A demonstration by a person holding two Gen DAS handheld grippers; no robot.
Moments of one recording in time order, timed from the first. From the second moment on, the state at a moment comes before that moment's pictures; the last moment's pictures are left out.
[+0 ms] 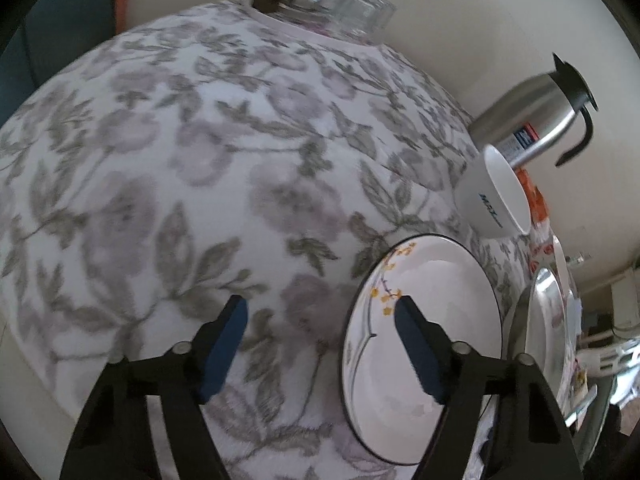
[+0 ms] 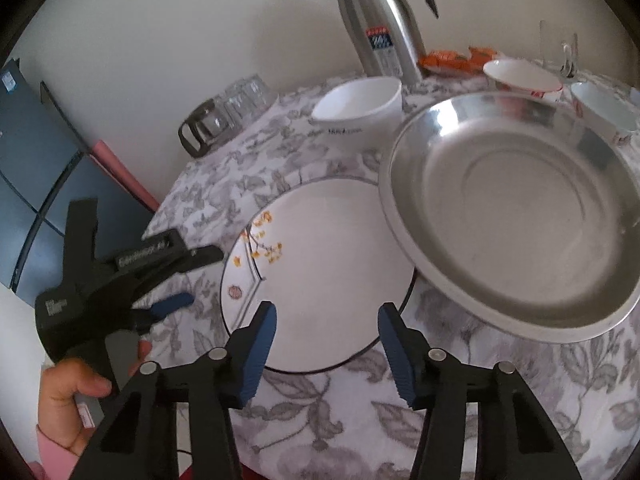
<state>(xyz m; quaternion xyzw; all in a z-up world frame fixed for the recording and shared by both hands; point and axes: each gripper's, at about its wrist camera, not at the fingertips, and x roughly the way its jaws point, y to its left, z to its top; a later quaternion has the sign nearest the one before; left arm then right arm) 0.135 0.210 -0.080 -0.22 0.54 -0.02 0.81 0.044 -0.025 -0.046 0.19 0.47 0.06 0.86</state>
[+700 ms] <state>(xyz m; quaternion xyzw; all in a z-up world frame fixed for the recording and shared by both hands) 0.167 0.186 -0.100 -0.20 0.53 -0.11 0.81 0.057 -0.032 -0.077 0.17 0.52 0.01 0.83</state>
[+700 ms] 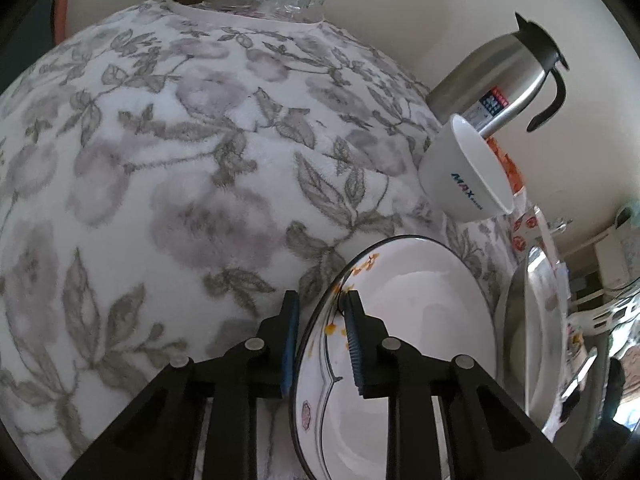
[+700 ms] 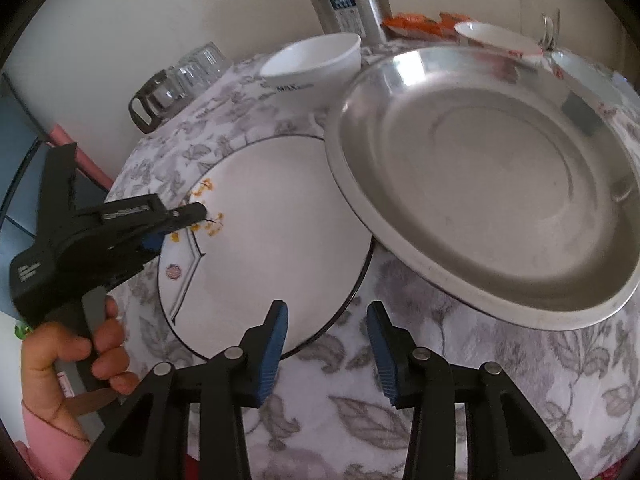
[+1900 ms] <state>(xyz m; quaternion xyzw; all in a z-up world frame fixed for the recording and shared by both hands) 0.129 0.261 -0.105 -0.29 0.50 -0.04 0.81 0.097 0.004 -0.092 0.12 0.50 0.07 0.86</state>
